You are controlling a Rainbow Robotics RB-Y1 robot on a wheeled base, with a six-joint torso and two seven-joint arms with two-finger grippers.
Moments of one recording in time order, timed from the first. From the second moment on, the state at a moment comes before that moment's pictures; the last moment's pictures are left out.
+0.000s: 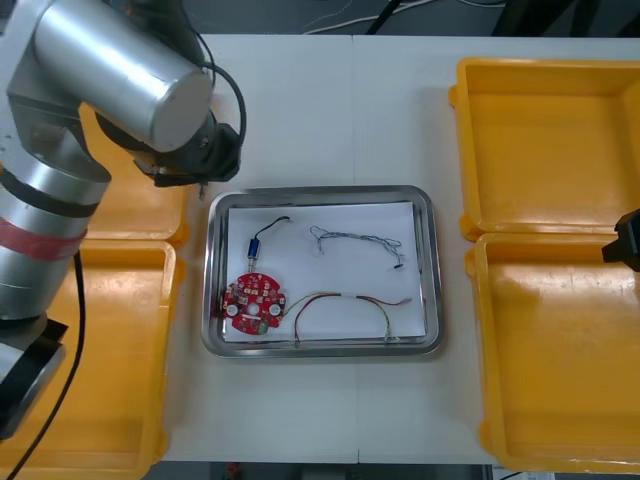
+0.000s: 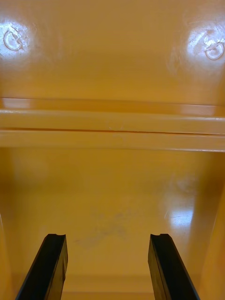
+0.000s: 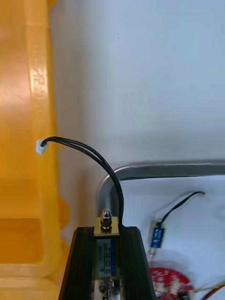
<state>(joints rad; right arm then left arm) -0.24 -0.80 -0.24 -2.08 -0.81 1.86 1.31 -0.78 0.43 -0.28 -1.84 0.36 1.87 -0.94</state>
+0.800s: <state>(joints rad) -0.24 -0.80 -0.24 -2.08 -0.81 1.86 1.31 -0.66 0.28 -0.49 -1.84 0.17 1.76 -0.88</state>
